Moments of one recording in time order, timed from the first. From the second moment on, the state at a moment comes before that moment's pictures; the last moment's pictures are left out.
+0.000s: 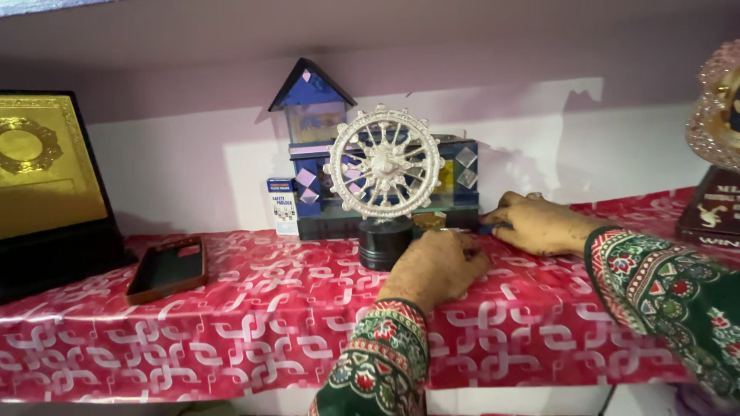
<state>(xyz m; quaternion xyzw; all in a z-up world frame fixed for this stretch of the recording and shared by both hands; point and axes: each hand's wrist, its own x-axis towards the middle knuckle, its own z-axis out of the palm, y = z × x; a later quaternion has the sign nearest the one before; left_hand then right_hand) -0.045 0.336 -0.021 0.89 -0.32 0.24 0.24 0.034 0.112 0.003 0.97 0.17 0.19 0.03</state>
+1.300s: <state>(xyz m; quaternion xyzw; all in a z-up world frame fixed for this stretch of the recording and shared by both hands) -0.062 0.345 -0.028 0.88 -0.26 0.36 0.20 -0.081 0.187 0.011 0.96 0.15 0.20 0.08</state>
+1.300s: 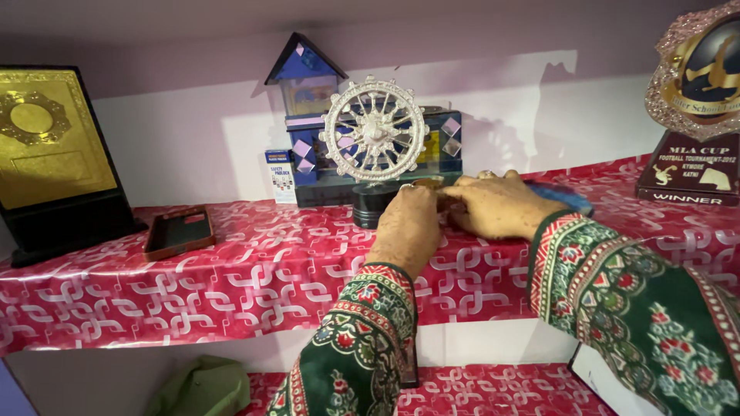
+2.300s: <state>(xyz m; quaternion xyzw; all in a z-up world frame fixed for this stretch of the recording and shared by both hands) -0.064 0.323 -0.029 0.87 -0.17 0.35 0.30 -0.026 0.190 -0.004 0.93 0.14 0.33 0.05</state>
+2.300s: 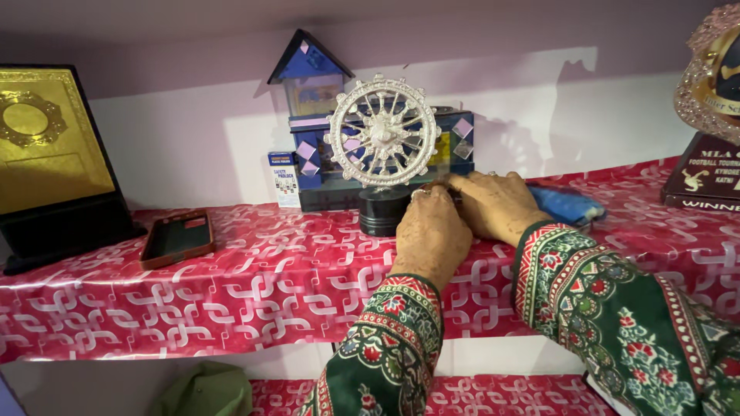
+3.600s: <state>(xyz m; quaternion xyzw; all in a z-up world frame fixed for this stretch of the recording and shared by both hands) 0.001 0.281 0.016 0.91 -0.23 0.22 0.27 -0.059 0.107 0.009 0.97 -0.02 0.22 -0.05</state>
